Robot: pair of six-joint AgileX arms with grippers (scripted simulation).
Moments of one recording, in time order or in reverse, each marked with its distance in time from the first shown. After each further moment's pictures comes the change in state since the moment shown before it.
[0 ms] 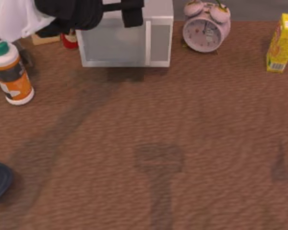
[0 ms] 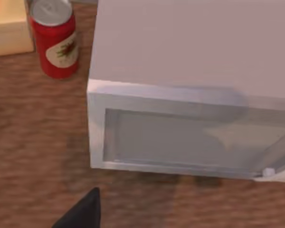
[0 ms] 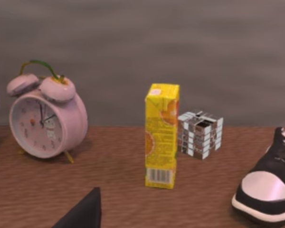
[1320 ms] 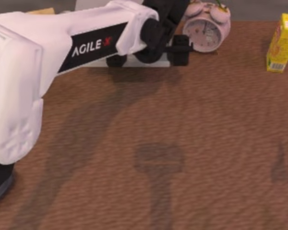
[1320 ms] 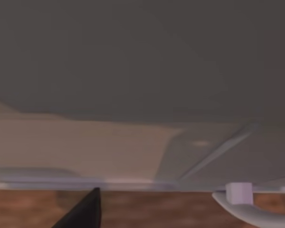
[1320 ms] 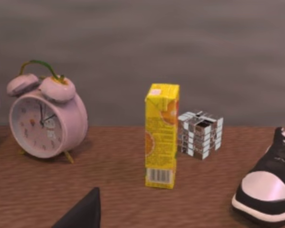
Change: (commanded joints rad) left arm -0.062 0.622 0.449 -0.006 -0.033 -0.047; right arm 0.000 0.000 0.000 0.000 0.000 0.000
